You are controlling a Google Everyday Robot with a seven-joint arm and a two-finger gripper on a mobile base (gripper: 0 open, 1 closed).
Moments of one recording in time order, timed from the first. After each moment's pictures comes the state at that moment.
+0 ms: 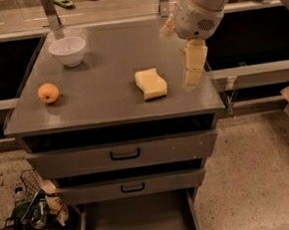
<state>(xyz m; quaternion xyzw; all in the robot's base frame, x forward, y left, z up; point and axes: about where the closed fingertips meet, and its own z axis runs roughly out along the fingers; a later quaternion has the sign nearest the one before) 0.576 -0.093 0.942 -0.74 0.64 0.04 0.18</state>
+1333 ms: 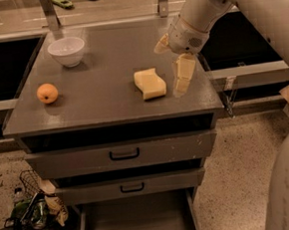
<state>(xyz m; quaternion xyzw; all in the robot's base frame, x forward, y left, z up) 0.623 -0.077 0.881 -0.74 0.63 0.11 0.19</state>
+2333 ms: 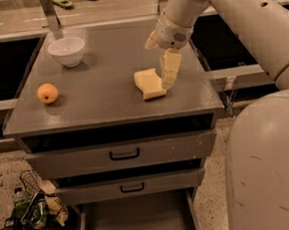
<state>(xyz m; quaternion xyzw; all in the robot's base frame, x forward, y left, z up) 0.663 -0.055 0.874 -0.75 0.63 0.10 0.18</state>
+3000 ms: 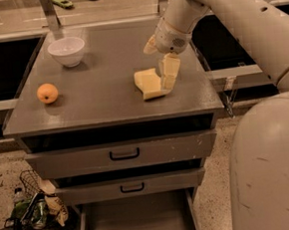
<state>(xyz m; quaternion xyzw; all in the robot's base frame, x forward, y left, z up) 0.660 -0.052 0.863 -0.75 0.63 0.11 0.19</state>
